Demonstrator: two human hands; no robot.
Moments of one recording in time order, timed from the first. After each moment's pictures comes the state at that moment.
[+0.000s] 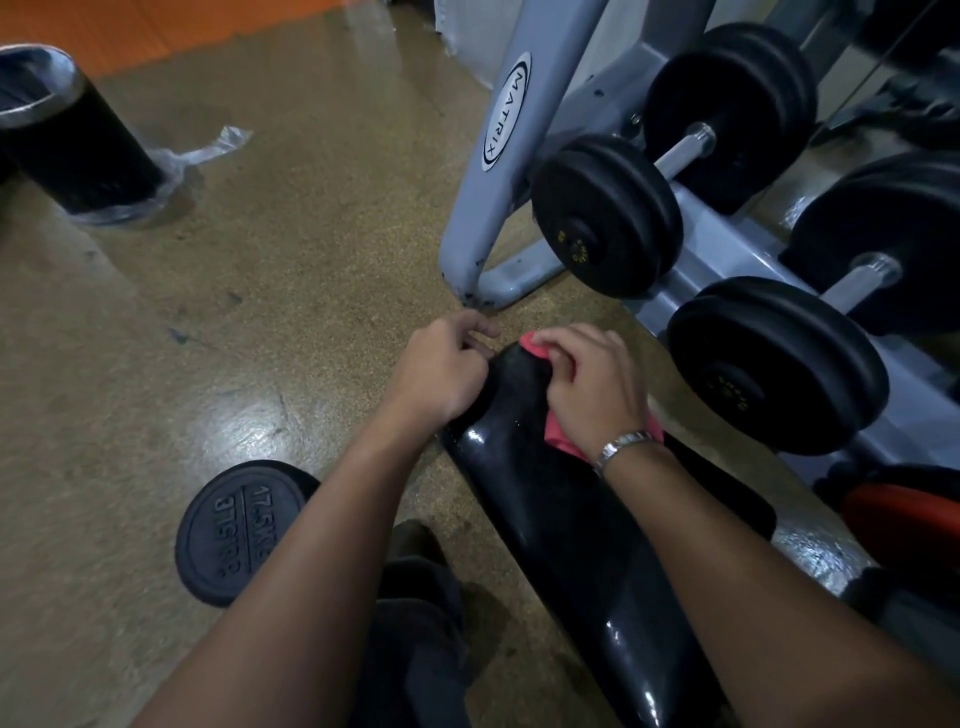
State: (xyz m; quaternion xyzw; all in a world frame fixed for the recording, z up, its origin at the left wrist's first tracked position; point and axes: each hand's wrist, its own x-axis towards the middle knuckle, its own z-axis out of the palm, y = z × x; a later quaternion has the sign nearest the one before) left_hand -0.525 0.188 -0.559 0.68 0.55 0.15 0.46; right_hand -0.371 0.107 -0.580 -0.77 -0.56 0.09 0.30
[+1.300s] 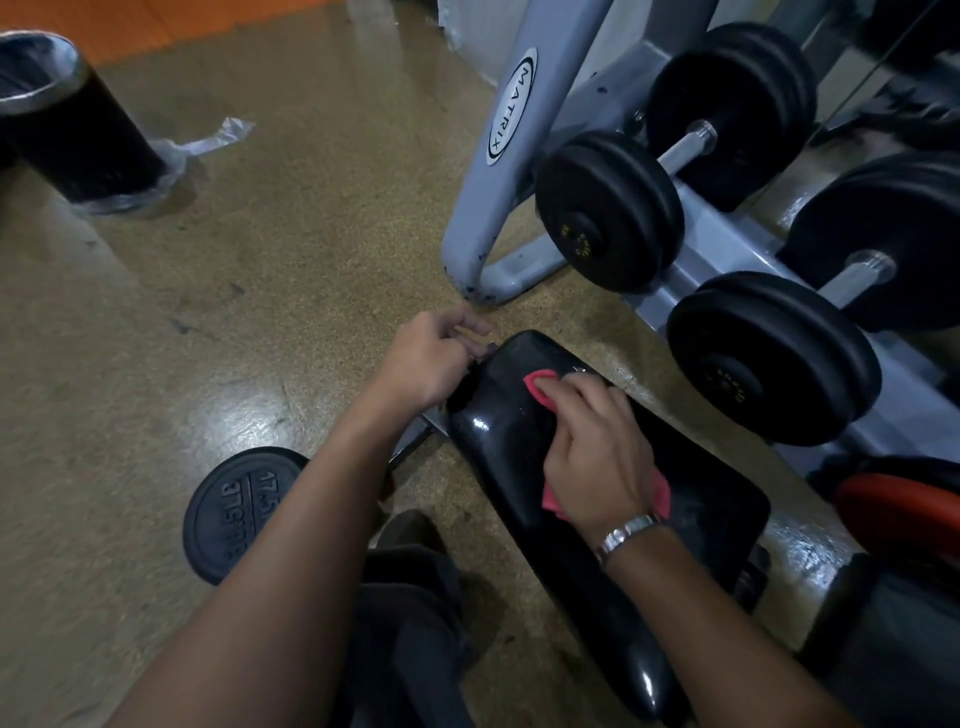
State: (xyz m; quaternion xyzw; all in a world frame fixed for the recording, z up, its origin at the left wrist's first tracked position) left_hand -0.543 0.195 -0.564 0.62 0.53 0.15 0.56; right_hand -0.407 0.040 -0.582 -0.77 -0.58 0.04 0.26
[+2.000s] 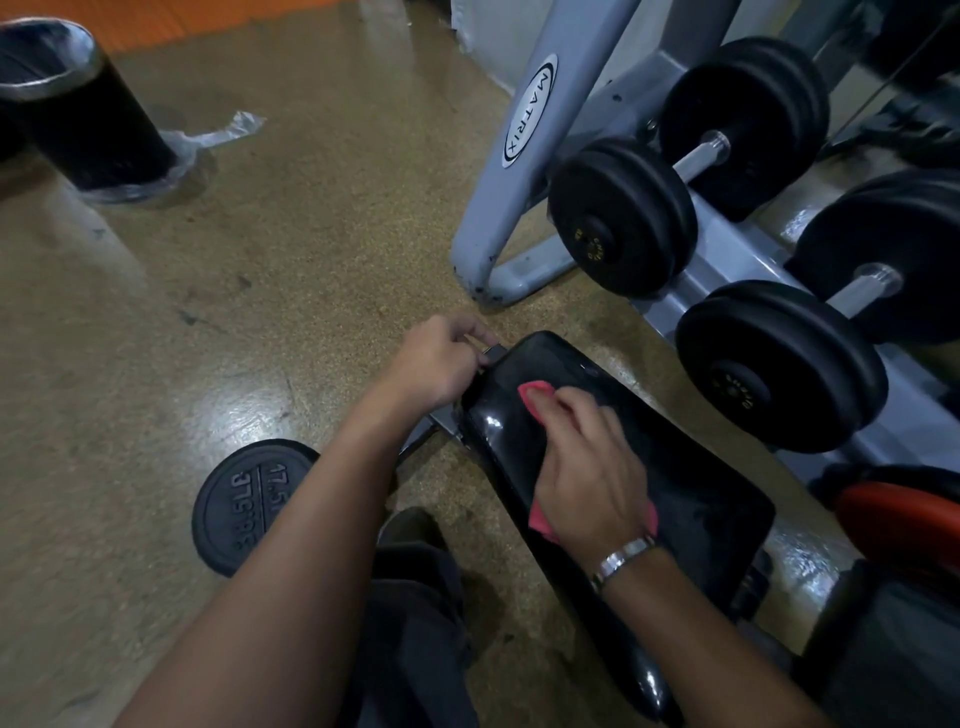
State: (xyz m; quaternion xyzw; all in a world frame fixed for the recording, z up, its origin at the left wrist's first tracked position) left_hand -0.555 0.192 -0.558 0.64 0.54 0.11 0.54; right_hand -0.433 0.030 -0.576 -0.77 -0.60 0.05 0.20
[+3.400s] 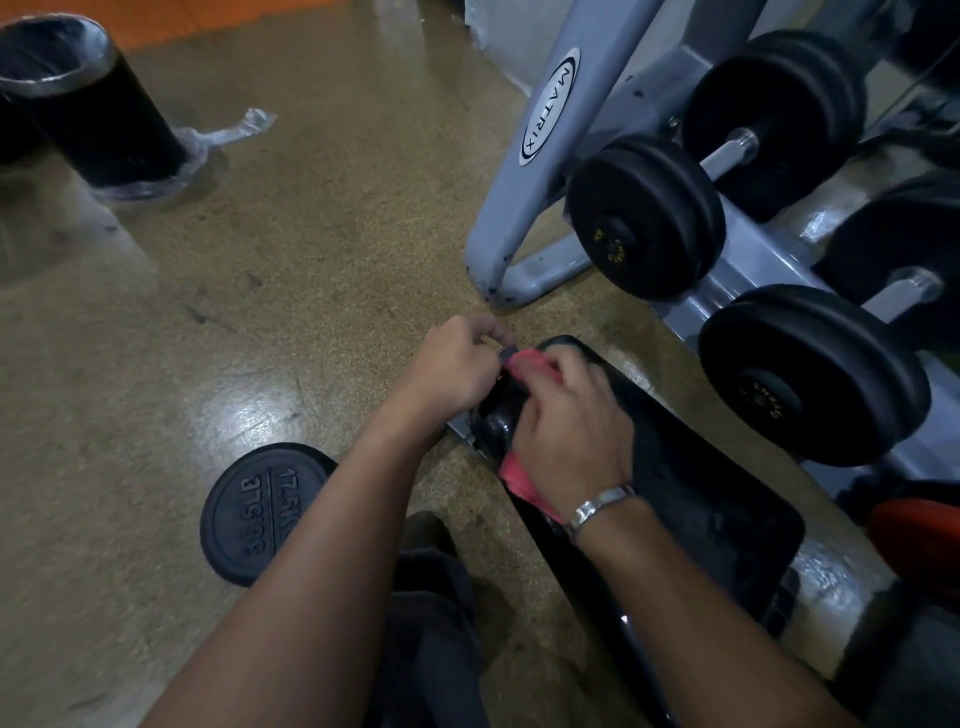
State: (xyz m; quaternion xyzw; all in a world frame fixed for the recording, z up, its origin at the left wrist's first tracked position) left_hand -0.552 0.193 -0.562 0.65 0.54 0.12 0.51; right_hand -0.449 0.086 -0.571 -0.78 -0.60 0.03 0.19
